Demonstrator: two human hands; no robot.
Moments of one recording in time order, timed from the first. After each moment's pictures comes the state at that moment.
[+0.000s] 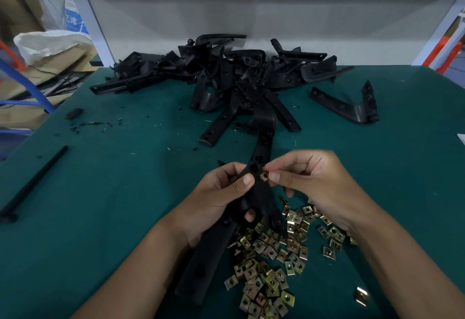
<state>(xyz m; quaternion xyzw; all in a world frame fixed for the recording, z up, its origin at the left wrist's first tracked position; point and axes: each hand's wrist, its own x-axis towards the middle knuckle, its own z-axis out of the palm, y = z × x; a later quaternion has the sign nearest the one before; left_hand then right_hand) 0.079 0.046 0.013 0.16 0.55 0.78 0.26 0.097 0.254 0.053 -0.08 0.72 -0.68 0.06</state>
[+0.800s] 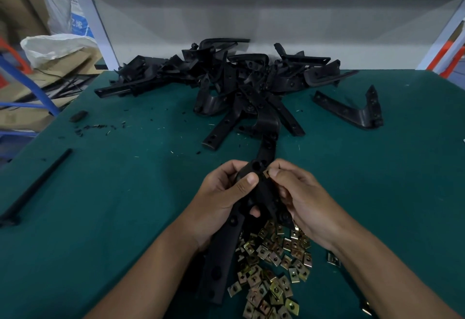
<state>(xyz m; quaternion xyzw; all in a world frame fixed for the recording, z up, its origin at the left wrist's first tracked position) 0.081 0.053 0.015 0.14 0.55 0.80 0.19 0.097 0.230 0.032 -0.04 0.70 -0.70 0.11</state>
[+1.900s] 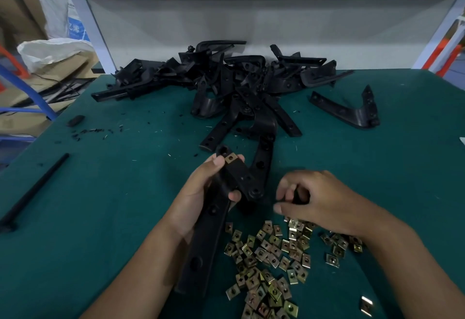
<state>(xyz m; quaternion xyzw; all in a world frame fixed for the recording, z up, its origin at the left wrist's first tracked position) 0.068 0.037 0.014 0.09 0.42 0.87 0.24 0.090 0.280 0.040 -0.15 0.94 -0.30 0.09</state>
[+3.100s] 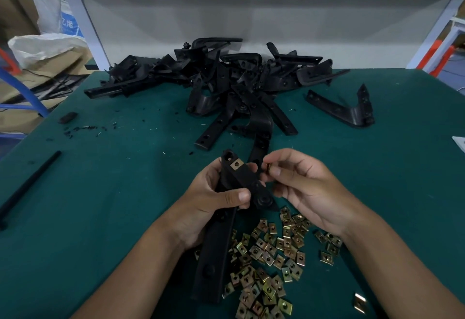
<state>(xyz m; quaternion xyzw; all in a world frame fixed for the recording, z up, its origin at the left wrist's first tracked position) 0.074 0.043 0.017 0.16 0.52 0.81 0.22 0.091 0.251 0.043 -0.07 0.58 -0.80 0.12</state>
